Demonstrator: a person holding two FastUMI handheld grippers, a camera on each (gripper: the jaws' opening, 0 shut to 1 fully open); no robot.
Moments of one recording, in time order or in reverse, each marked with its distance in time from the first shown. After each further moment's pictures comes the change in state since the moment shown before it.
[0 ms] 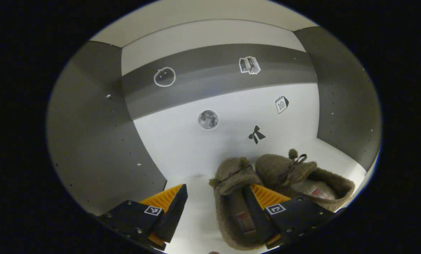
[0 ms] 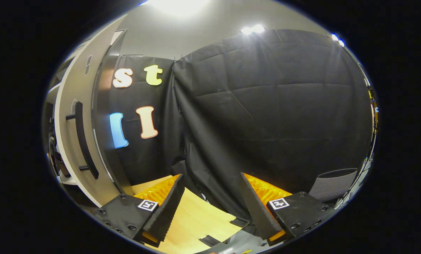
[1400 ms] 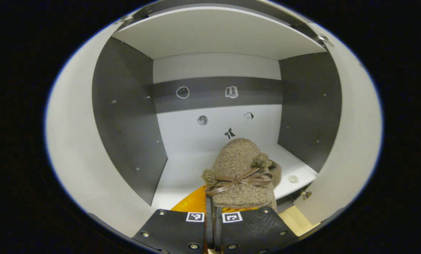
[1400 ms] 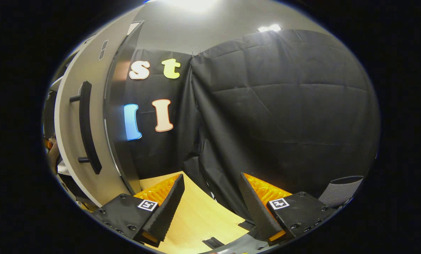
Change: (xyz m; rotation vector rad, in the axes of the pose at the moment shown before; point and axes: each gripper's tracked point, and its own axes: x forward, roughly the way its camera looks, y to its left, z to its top) left arm -0.153 -0.009 0.006 -0.117 -0.045 -0.022; right arm 0.038 0.036 -0.023 -0.086 0.038 0.126
